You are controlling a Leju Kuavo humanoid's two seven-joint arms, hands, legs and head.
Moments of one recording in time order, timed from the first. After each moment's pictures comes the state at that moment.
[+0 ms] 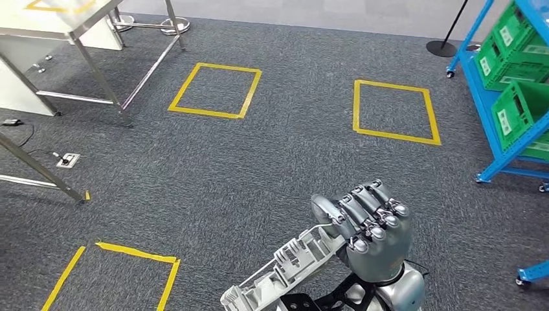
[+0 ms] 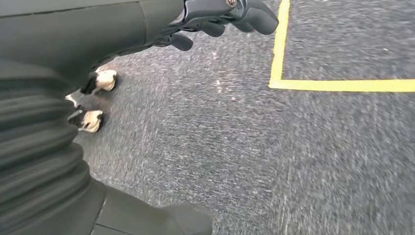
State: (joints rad) left arm -0.07 -0.16 0.87 -0.20 -1.18 0.47 -0.23; right arm 0.12 0.11 0.02 -2.09 1.38 -0.69 -0.65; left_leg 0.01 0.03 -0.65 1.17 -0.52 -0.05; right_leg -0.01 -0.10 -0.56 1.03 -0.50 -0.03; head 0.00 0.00
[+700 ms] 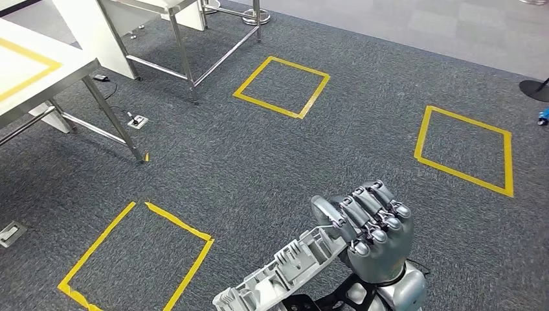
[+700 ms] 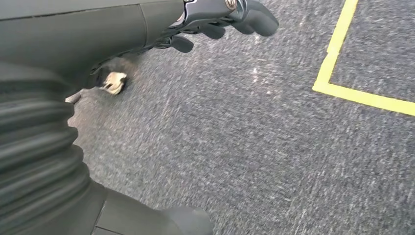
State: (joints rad) left arm -0.08 -0.16 0.87 -0.21 -1.21 0.48 -0.22; right arm 0.11 0.12 0.01 -2.08 1.36 -0.69 -0.70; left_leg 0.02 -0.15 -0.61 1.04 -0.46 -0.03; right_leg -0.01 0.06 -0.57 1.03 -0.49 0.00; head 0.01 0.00
